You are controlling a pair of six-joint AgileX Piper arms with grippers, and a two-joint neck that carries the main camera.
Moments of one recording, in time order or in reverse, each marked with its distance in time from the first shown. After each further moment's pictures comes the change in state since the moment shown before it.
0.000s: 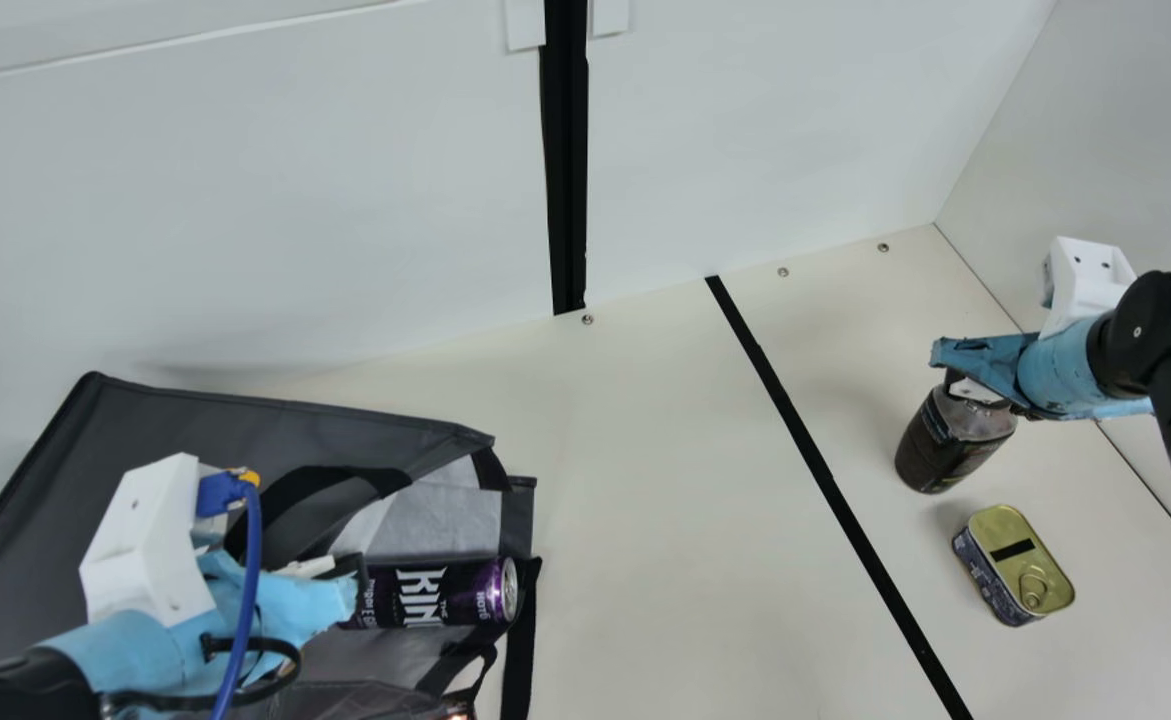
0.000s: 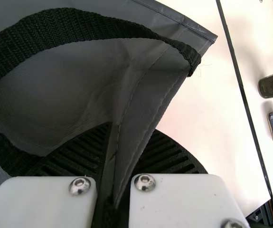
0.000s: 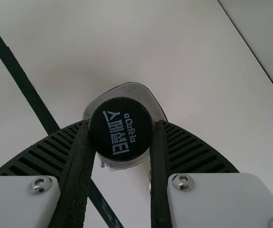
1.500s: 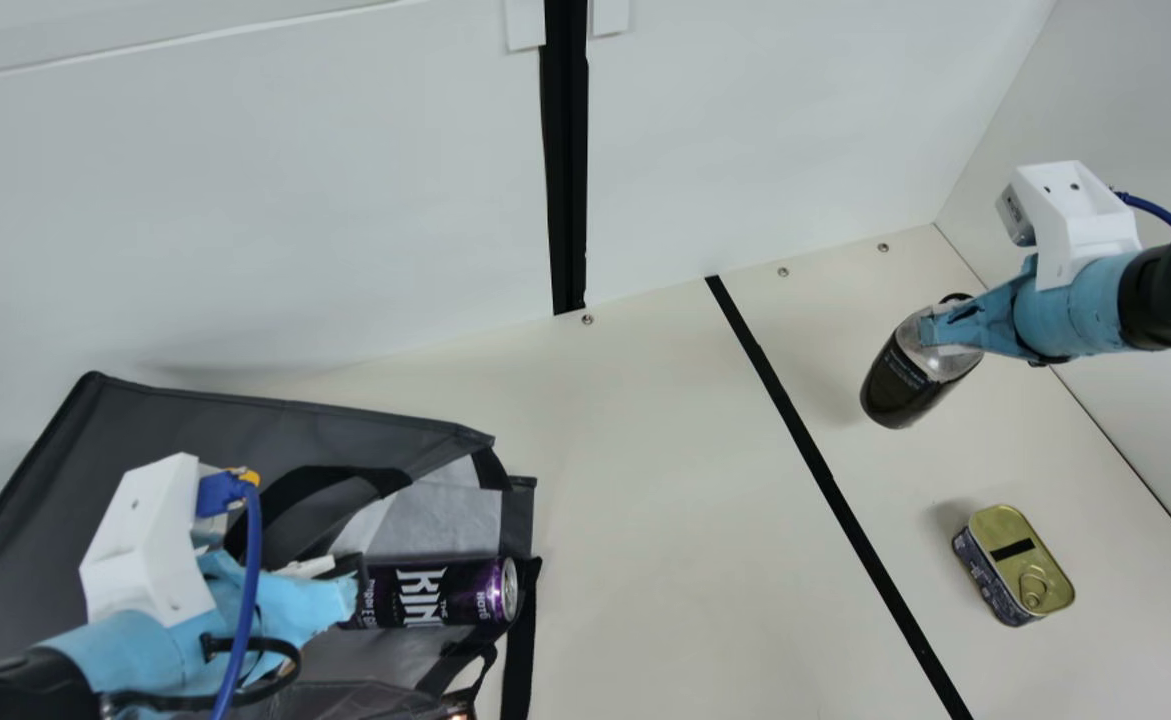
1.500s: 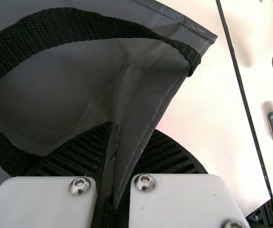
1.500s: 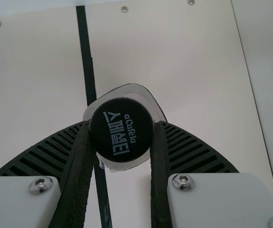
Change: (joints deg) left arm 0.0 0.0 0.0 0.0 0.0 0.0; right arm 0.9 -2.9 -9.5 12.6 7.1 -27.9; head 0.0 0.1
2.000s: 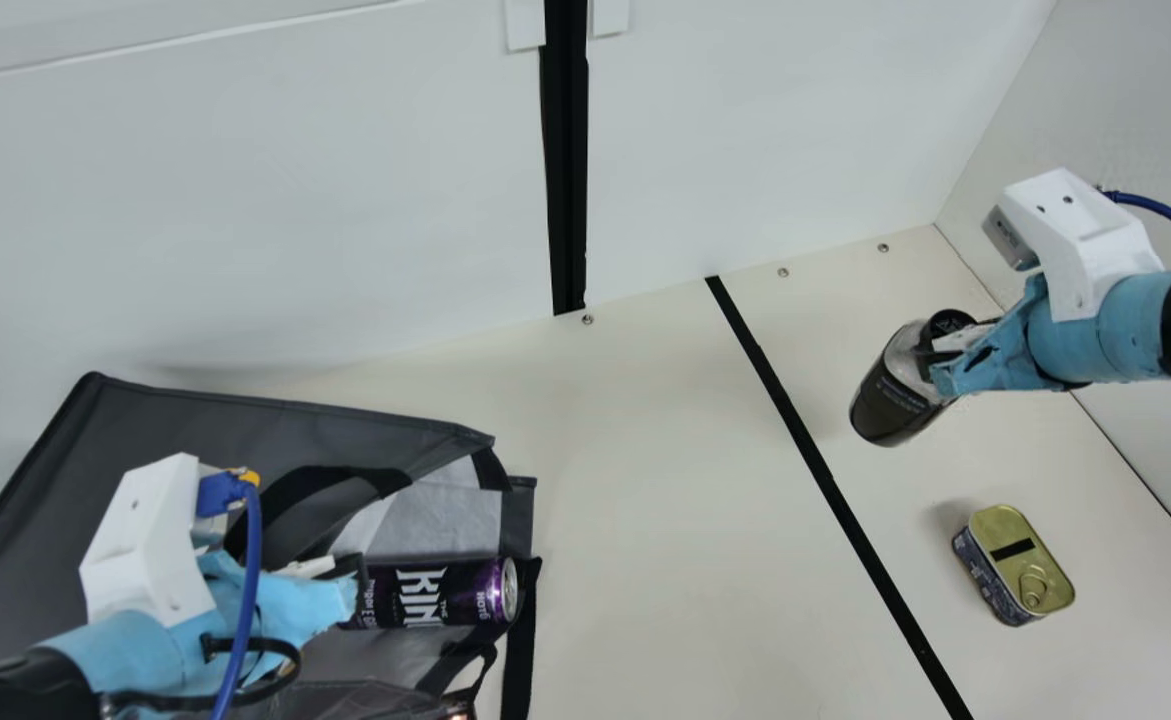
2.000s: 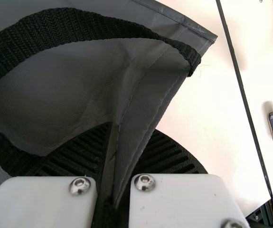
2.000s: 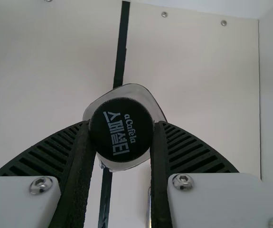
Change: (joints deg) left arm 0.0 0.0 0.0 0.0 0.0 0.0; right arm -1.4 -6.5 1.0 5.2 7.6 -14.1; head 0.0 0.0
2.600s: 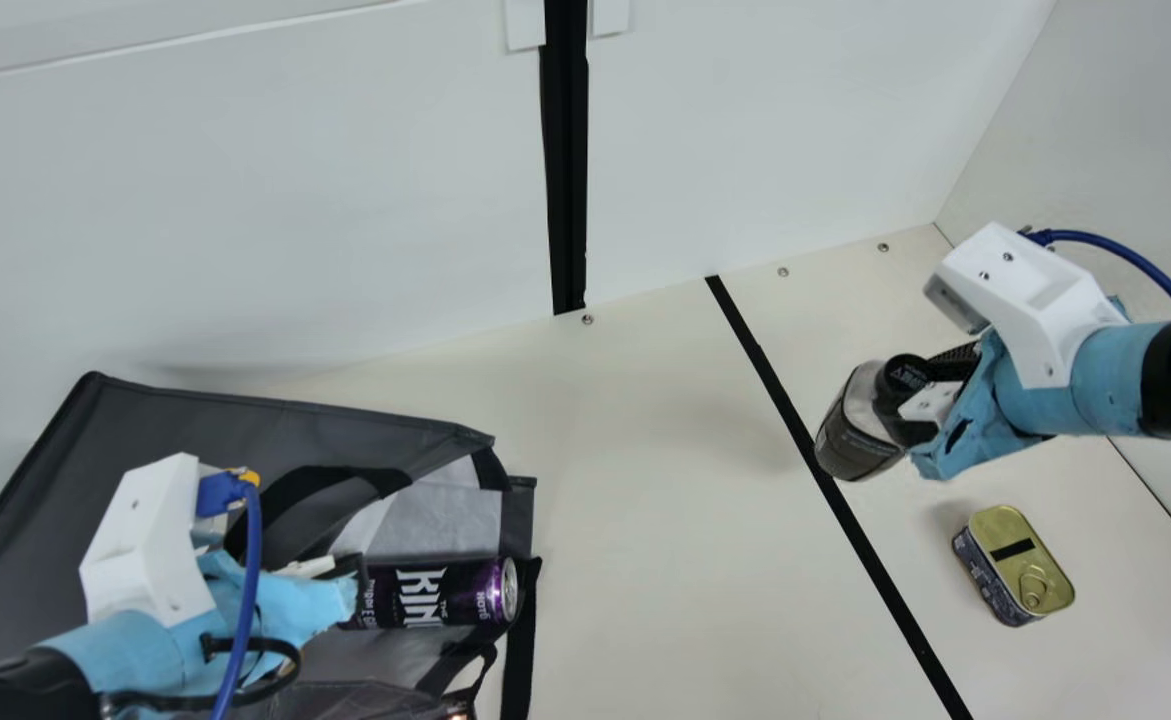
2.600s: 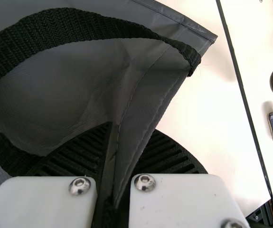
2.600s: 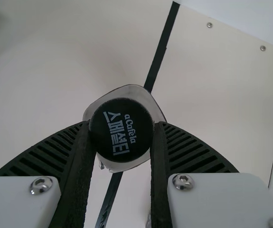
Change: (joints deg) left arm 0.0 0.0 0.0 0.0 0.0 0.0; right arm 3.7 -6.8 8.2 2.3 0.8 -12.1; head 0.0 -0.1
